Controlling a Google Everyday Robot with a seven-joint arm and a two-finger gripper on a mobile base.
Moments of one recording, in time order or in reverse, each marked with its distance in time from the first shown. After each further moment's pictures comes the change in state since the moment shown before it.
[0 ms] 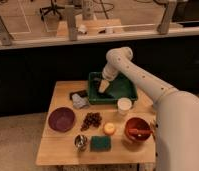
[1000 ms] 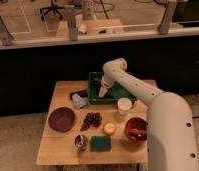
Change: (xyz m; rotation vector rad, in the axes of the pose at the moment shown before) arm 0.021 -0.004 0.072 0.030 0.044 0.061
